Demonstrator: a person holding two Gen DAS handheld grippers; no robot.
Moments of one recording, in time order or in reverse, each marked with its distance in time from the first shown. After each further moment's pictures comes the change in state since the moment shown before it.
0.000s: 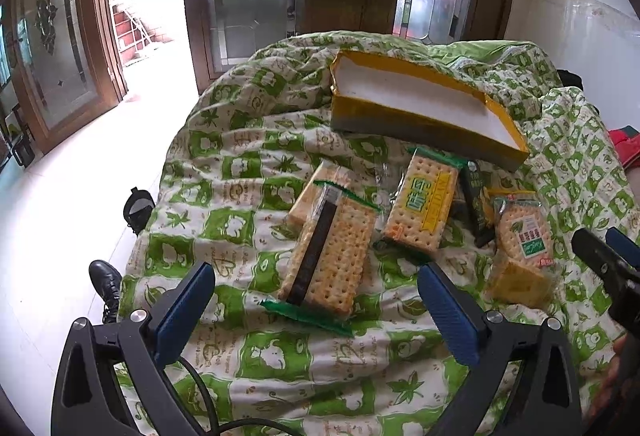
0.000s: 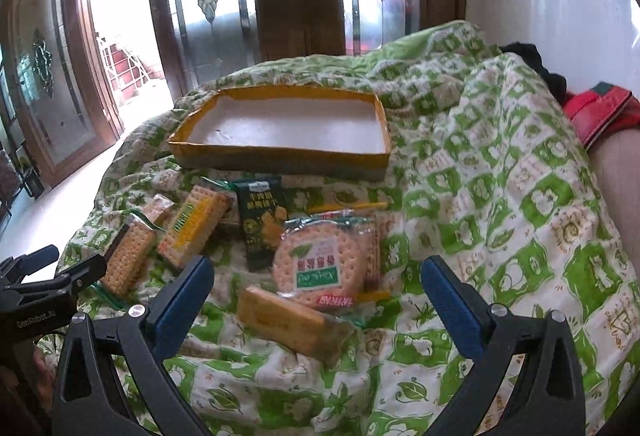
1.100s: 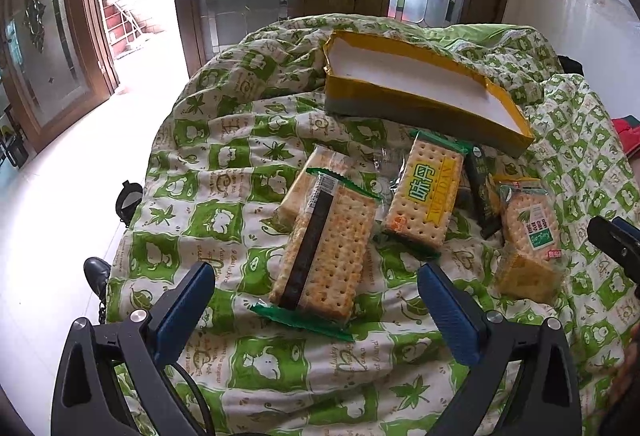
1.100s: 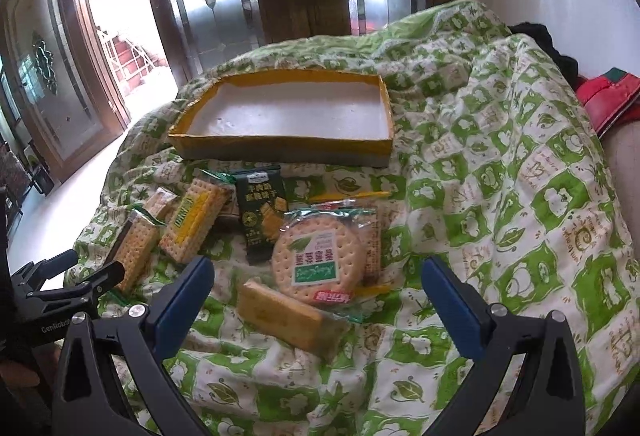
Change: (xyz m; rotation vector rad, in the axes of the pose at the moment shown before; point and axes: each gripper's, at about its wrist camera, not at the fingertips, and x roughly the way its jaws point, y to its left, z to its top) left arm 0.018 -0.001 0.003 0.020 0.057 -0.016; right arm 0.011 -0.014 0.010 0.011 0.118 0.033
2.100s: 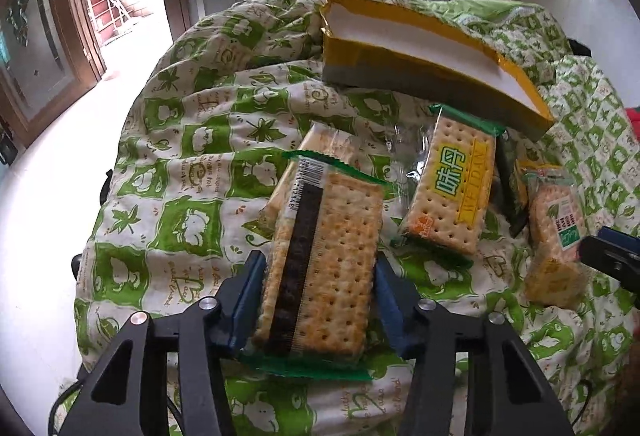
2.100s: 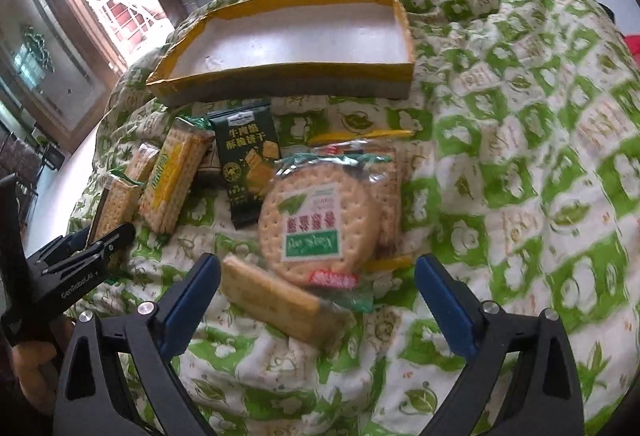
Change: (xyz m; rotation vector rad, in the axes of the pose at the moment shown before) left arm 0.043 0.004 0.007 0.009 0.085 -0.027; right arm 0.057 -0.006 0.002 0.009 0.233 0.076
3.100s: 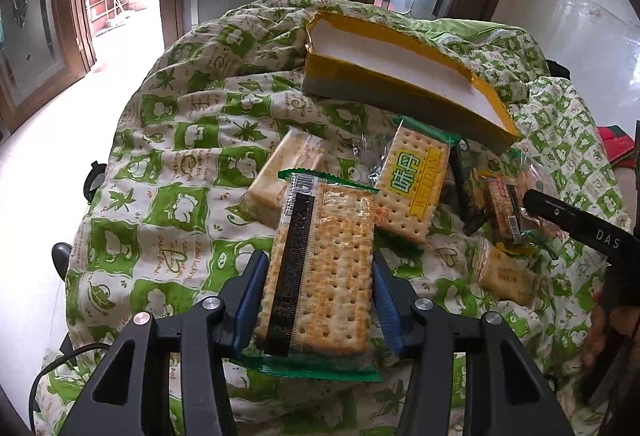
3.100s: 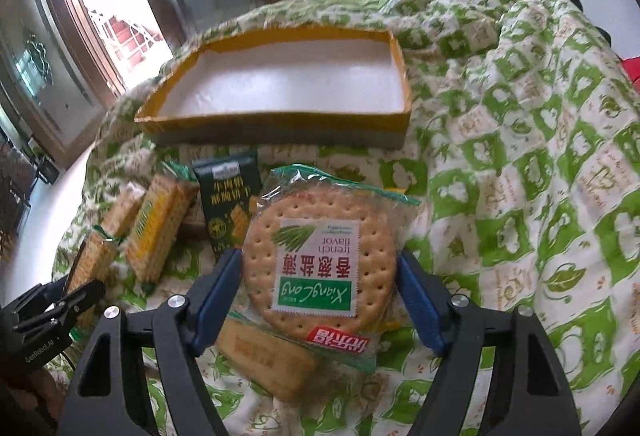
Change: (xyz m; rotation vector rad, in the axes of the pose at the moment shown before) left arm -0.027 -0.005 -0.008 -0.040 -0.032 -0.088; right arm 0.003 -0.007 0.018 0.026 -0.142 0.007
